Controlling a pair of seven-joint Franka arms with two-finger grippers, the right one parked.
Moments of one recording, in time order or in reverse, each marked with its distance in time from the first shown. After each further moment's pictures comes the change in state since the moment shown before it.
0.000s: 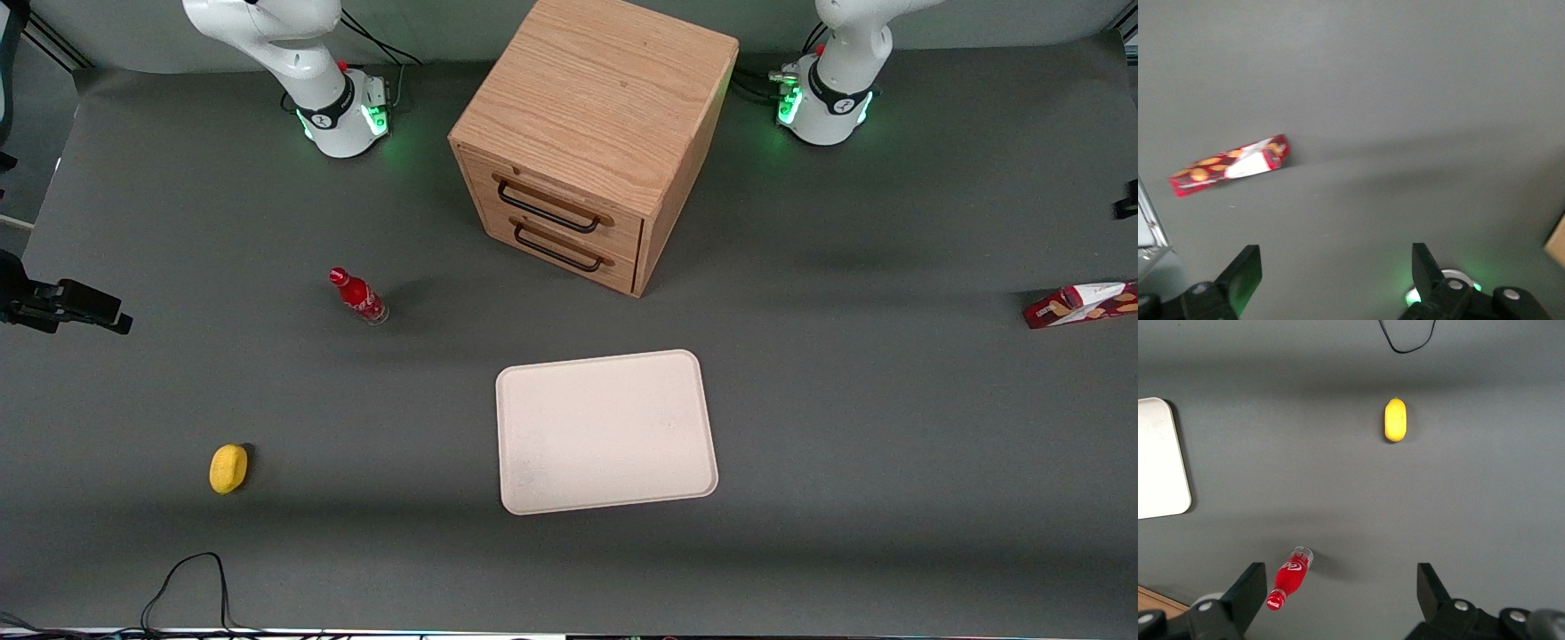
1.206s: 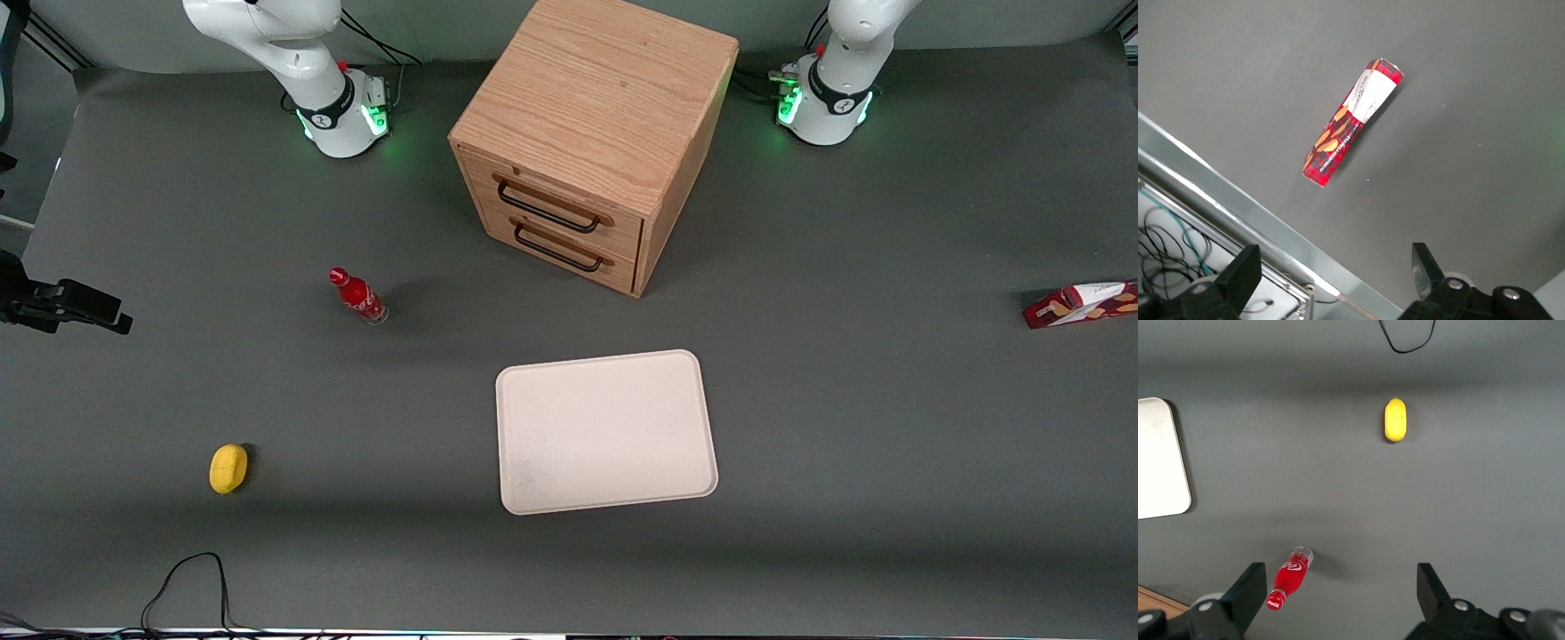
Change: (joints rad) arm 0.378 0.275 -0.011 0.139 0.070 0.224 1.001
